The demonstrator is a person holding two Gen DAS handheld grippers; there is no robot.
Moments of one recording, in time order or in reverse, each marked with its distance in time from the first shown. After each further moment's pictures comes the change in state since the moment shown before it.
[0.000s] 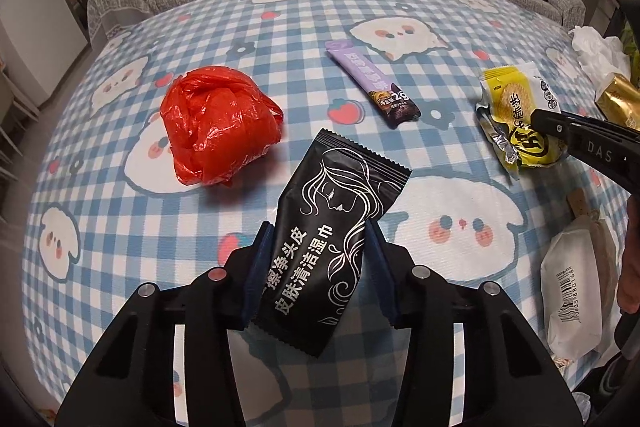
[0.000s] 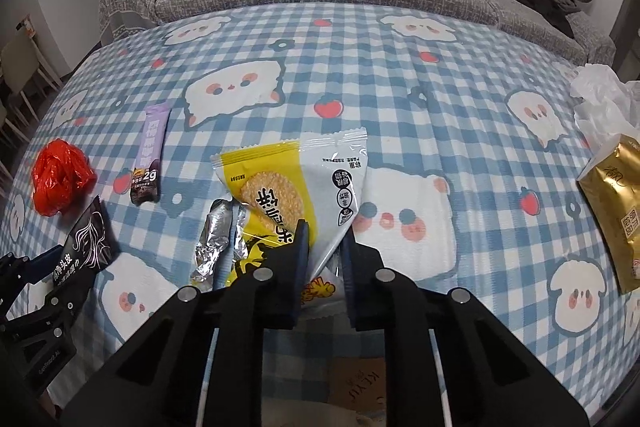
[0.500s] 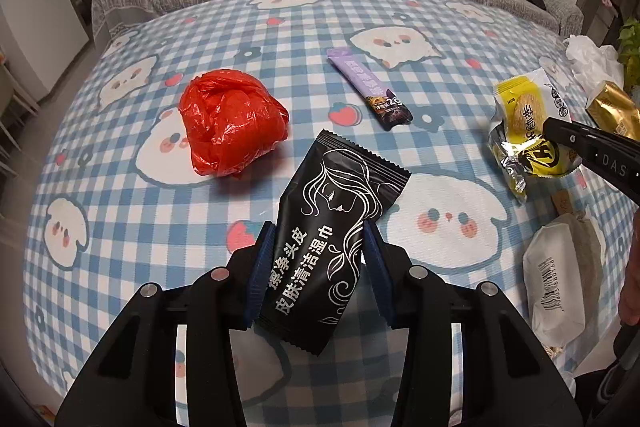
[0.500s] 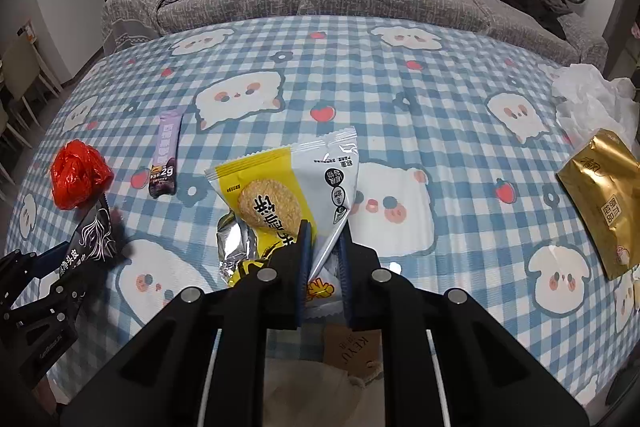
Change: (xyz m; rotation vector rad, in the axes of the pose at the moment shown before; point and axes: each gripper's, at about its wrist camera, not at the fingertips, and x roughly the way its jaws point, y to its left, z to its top) left arm -0.018 0.003 -0.005 -0.023 -0.014 -0.017; right arm -0.033 -0.003 -0.010 0.012 -0.030 0.000
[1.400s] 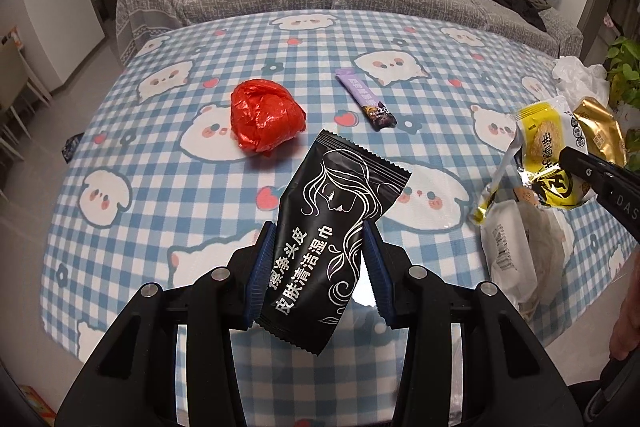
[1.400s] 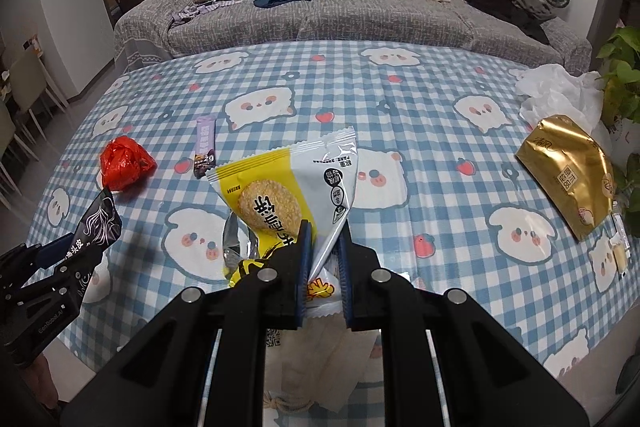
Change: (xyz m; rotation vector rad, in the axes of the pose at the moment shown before) left arm -0.066 0.002 -0.030 -0.057 -0.055 0.012; right arm -0.078 0.002 -0.037 0.030 -0.073 0.001
